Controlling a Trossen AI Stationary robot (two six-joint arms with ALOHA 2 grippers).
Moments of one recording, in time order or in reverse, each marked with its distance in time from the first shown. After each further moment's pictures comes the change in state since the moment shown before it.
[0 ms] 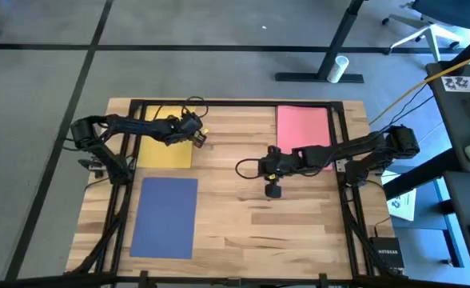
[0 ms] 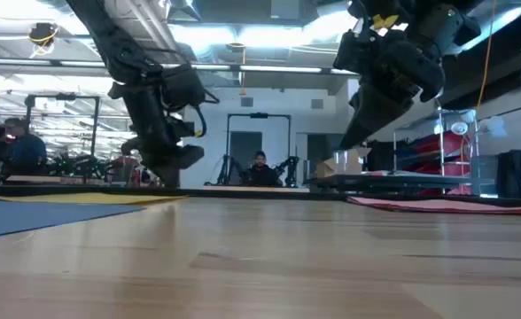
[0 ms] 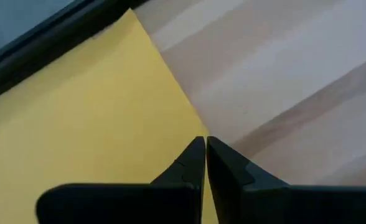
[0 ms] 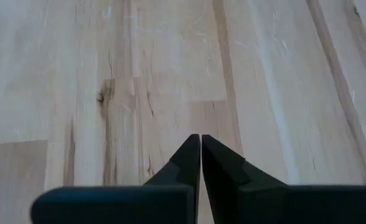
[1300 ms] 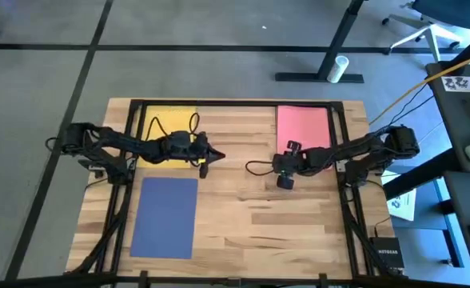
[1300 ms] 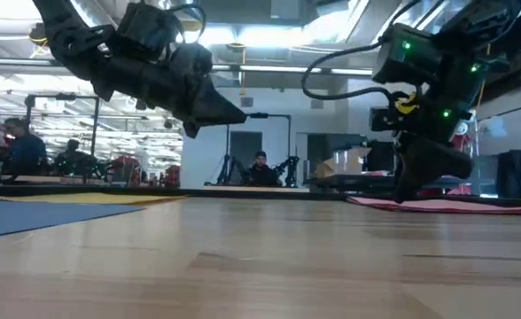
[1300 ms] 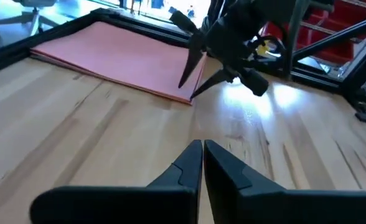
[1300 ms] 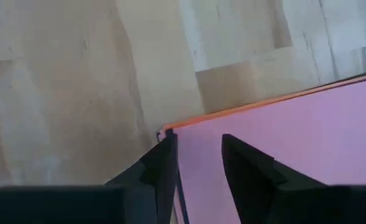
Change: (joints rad) left arm -0.272 -0.116 -0.231 0.876 0.584 0.178; right arm -0.069 0.000 -0.207 -0.072 0.270 0.012
